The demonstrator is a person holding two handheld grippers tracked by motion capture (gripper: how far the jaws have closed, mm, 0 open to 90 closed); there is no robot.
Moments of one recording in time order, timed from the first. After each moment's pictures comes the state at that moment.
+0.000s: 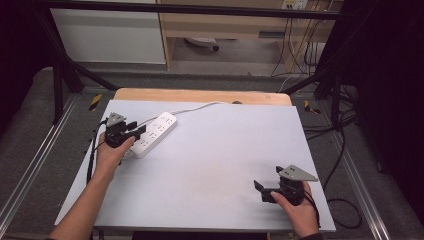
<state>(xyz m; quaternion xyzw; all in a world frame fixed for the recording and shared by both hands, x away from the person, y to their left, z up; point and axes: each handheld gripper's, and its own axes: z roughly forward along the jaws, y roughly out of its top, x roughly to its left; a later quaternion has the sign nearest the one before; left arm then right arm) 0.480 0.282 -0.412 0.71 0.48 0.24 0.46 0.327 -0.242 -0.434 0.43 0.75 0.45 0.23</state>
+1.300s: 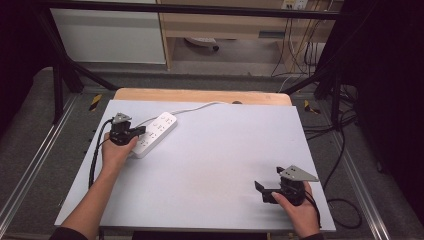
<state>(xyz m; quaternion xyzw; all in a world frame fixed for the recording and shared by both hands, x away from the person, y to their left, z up) 0.500 0.278 -0.426 0.75 0.47 0.21 0.43 0.326 -0.244 -0.435 0.43 0.75 0.45 0.22</state>
